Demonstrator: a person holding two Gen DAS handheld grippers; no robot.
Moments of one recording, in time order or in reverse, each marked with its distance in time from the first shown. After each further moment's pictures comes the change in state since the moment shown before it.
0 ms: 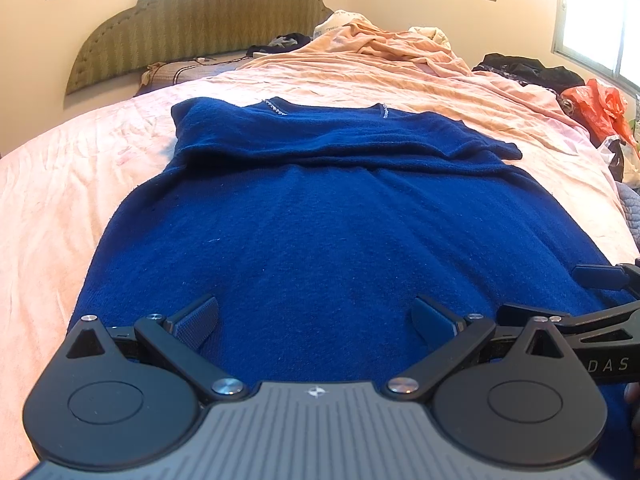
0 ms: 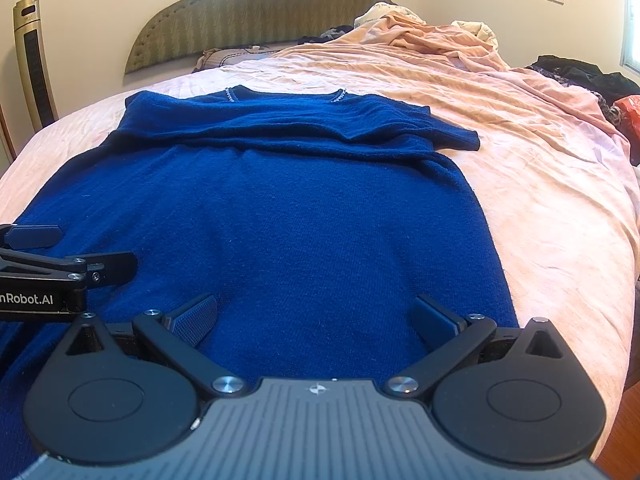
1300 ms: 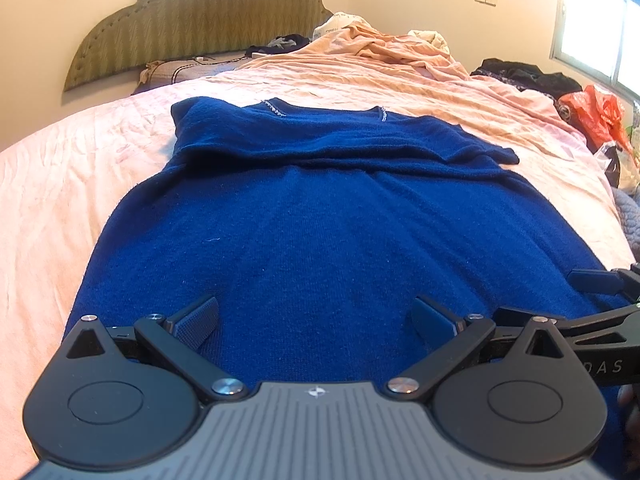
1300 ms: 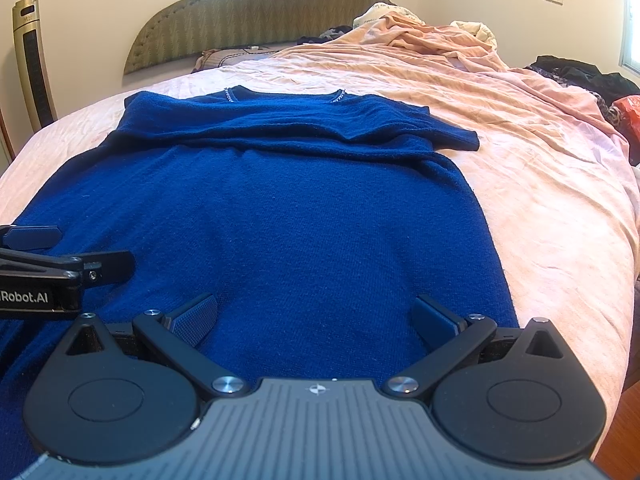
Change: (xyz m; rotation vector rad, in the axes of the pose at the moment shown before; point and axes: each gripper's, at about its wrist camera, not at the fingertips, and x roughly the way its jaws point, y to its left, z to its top) left arm -0.002 0.001 0.001 -0.008 -0.003 -0.012; right arm 0.000 0.003 0.000 0.002 0.001 -0.010
